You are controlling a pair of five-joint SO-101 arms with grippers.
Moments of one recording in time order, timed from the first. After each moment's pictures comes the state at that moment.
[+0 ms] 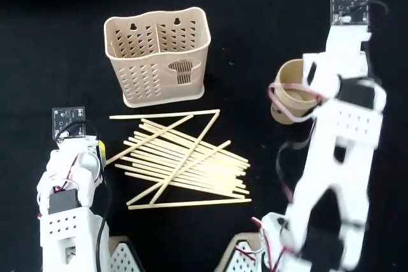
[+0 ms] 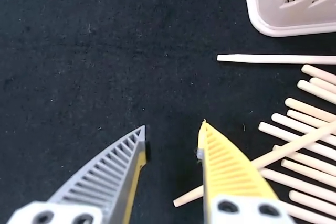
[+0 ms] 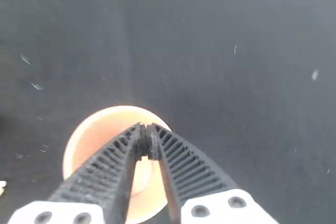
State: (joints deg) left arm -19.3 -76.4 91.6 36.9 -11.1; right arm 16.8 -25.2 20.3 53.6 16.0
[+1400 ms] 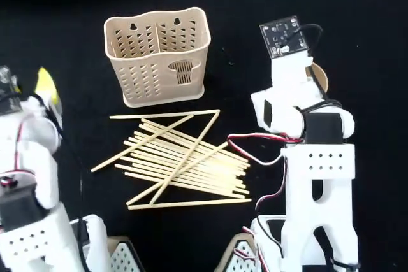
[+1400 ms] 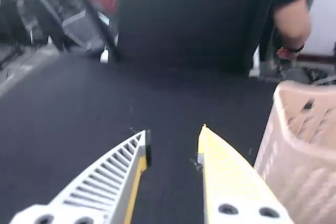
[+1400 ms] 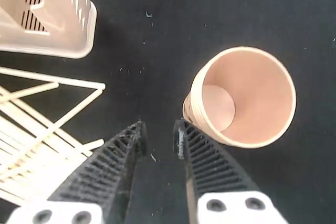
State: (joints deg) left arm -24.1 -66.2 39.2 51.1 -5.3; right arm 0.3 -38.5 25.5 75.4 16.0
